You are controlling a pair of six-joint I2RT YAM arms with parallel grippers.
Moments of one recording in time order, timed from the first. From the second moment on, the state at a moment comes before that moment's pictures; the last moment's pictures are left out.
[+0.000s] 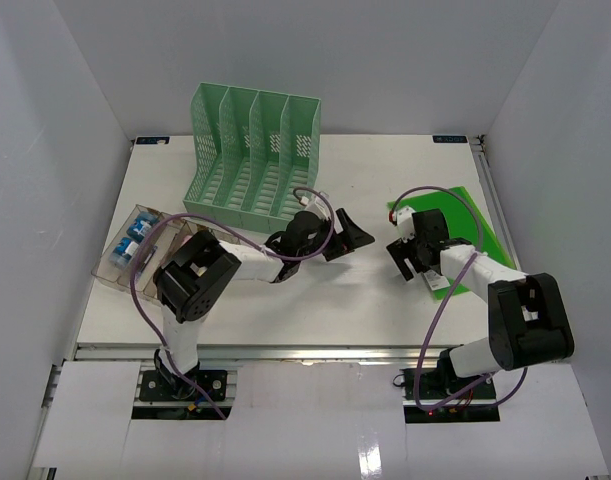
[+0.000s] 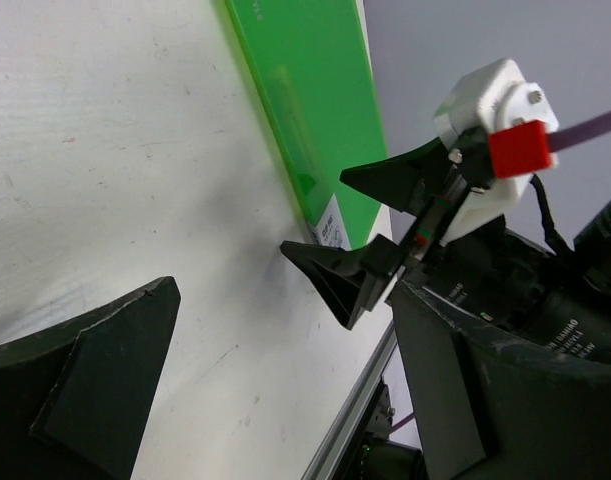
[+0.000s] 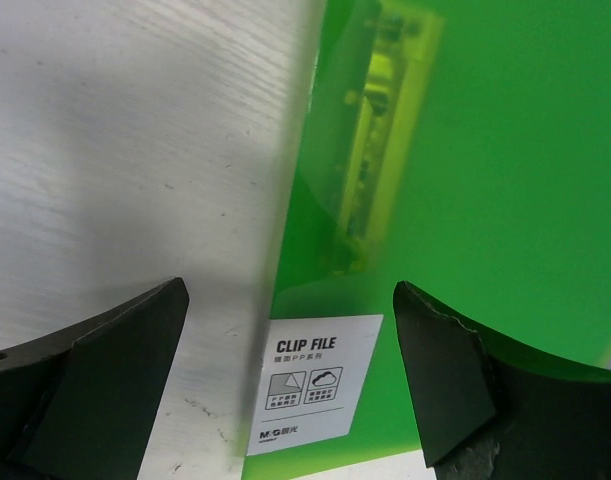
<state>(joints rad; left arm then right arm) -0.80 1.96 1.01 0.65 0.21 -1.07 0.25 1.42 0.70 -0.27 0.11 -0.40</state>
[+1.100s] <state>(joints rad) -0.81 2.19 1.27 0.65 0.22 -1.21 0.25 1.41 0.70 -0.28 0.10 -0.41</state>
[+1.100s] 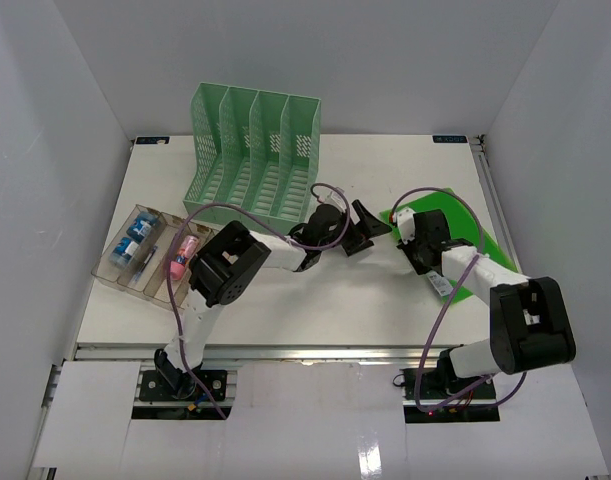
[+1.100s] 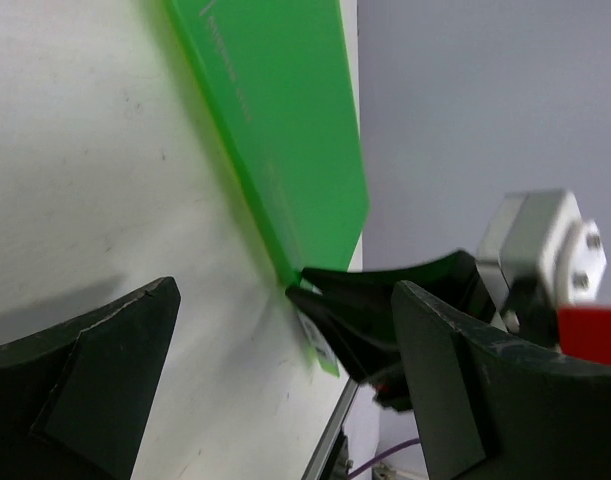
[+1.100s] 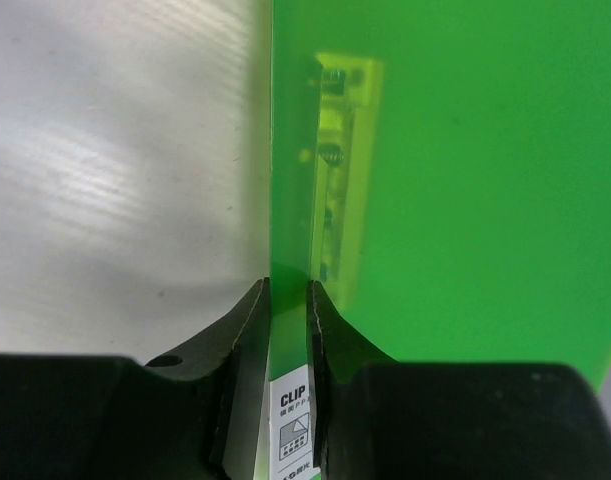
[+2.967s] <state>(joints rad) -0.85 1.33 1.12 0.12 0.08 -0.44 -0.14 0.88 0.88 -0.55 -0.64 -0.56</state>
